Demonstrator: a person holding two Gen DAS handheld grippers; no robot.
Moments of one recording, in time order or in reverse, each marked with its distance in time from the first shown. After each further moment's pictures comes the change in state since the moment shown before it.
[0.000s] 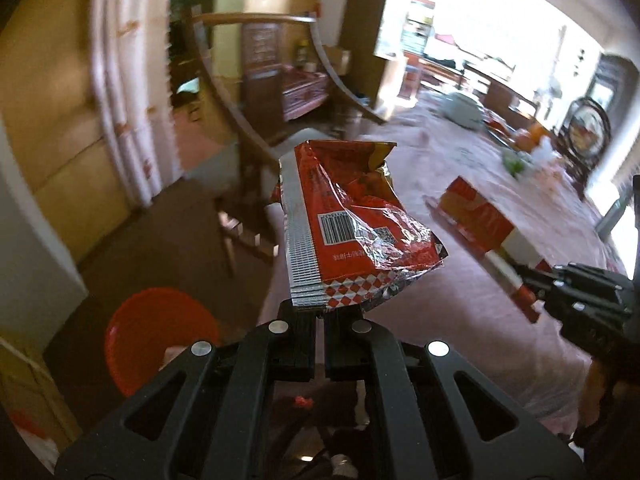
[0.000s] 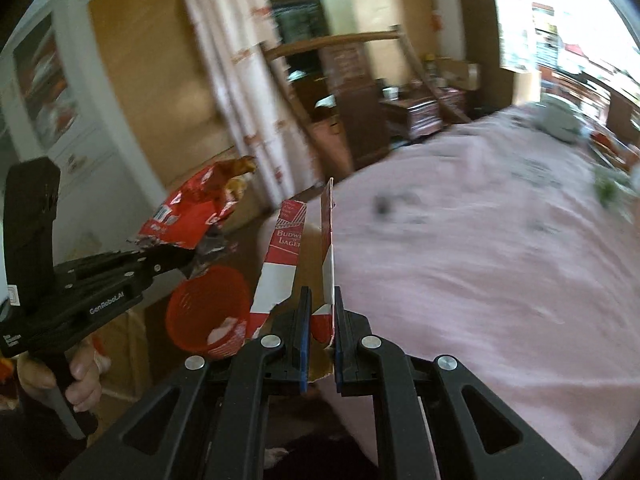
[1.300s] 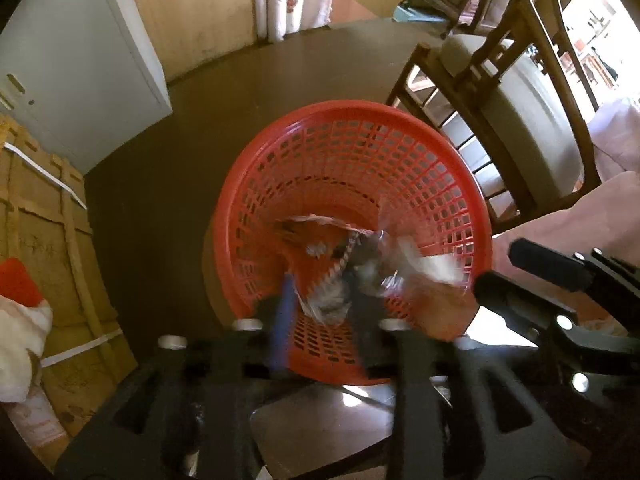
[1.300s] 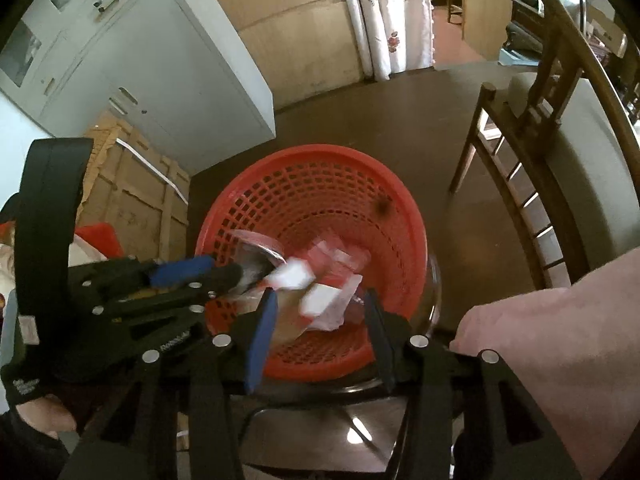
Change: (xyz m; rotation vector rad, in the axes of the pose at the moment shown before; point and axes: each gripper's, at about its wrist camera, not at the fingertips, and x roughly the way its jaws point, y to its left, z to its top) left arm 0.105 0.245 -0.118 -0.423 0.424 0.303; right arm 0.280 0.187 -0.029 -0.222 0.485 0.231
